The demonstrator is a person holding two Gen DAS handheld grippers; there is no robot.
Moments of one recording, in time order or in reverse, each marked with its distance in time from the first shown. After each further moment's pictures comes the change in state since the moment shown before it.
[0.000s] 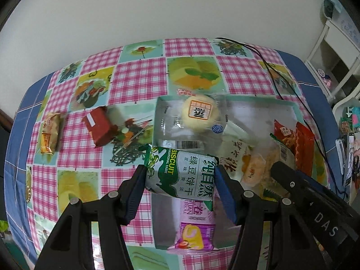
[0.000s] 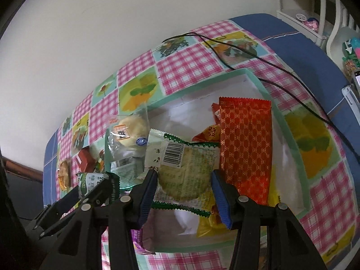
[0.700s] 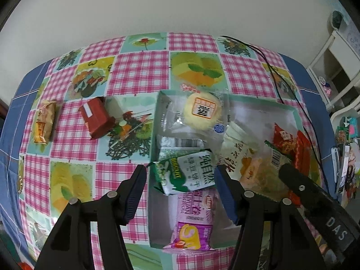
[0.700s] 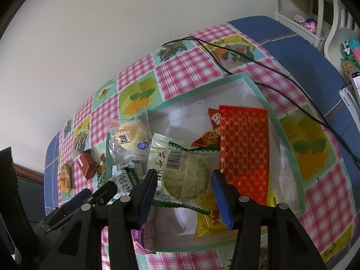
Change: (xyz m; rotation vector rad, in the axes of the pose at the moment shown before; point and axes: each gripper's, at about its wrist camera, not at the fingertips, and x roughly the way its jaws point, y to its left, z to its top) left arm 0.005 0.011 0.002 -0.070 0.034 -0.036; right arm -0.009 0.000 0.001 0.004 -0.016 0.003
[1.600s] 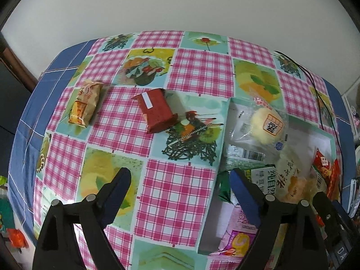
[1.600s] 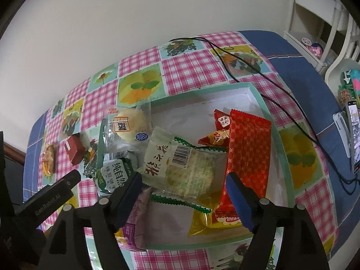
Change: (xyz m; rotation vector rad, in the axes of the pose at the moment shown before) left arm 0.003 0.065 0.001 -0.177 0.001 0.162; right arm 0.005 0.027 -0.007 -0.143 0.009 -0.129
